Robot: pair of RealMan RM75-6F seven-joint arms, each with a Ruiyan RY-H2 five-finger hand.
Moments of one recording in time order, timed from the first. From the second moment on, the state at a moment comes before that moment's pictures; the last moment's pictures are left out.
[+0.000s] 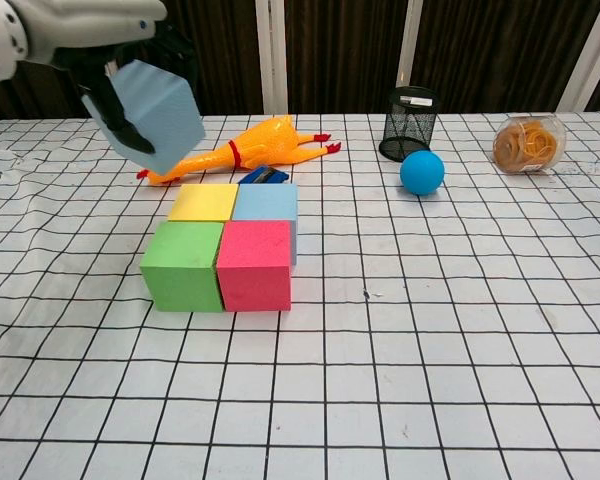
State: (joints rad) left arm -0.95 -1.21 -0.10 -1.86 0.95 1.15 0.69; right arm 0.05 -1.19 0.09 -1.81 -1.47 1.54 -0.32
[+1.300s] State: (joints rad) left arm -0.85 -1.45 -0.14 -1.49 0.91 1.10 0.77; right arm 0.07 -1.20 0.10 -1.80 -1.45 1.51 -0.32
